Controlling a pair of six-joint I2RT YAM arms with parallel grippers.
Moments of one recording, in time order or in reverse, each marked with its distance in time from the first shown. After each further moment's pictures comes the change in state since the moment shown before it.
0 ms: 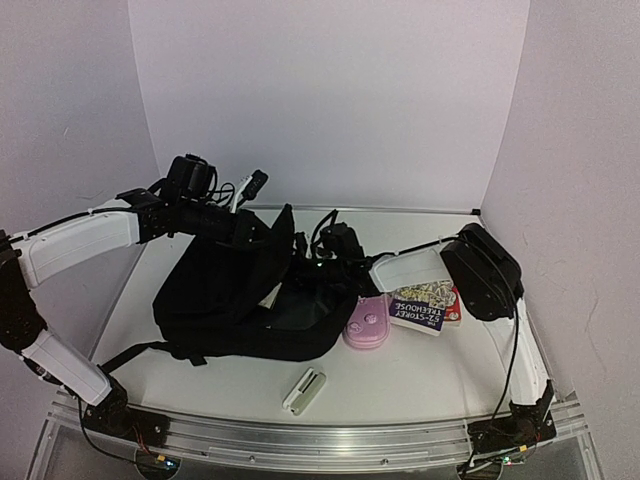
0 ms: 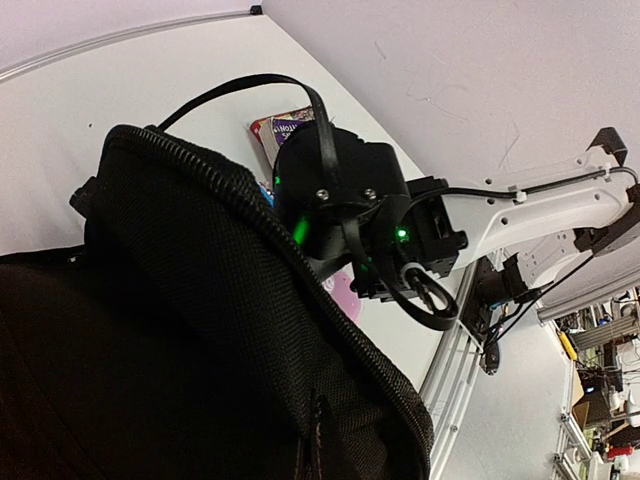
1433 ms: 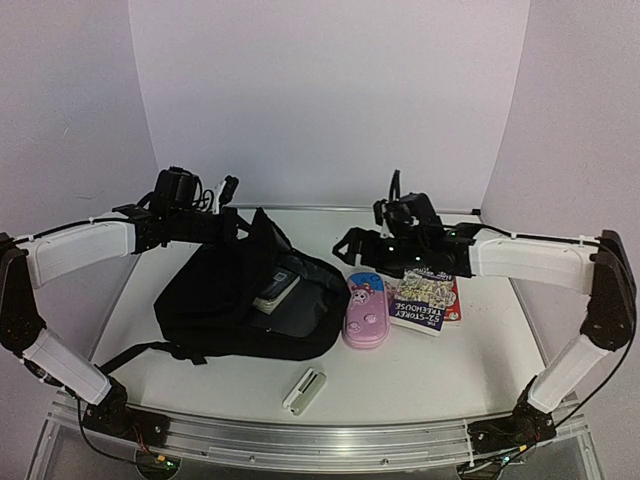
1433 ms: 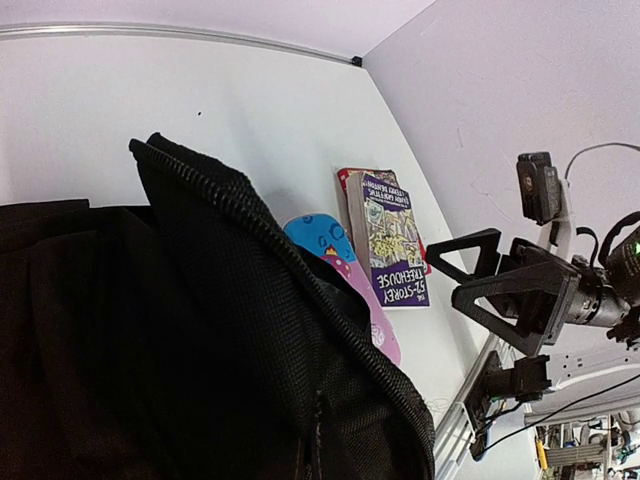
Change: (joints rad) left arm 0.121 -0.015 -0.144 0.181 -0.093 -0.252; right arm -0.033 -0.686 -0.352 -0.600 0.557 -0.367
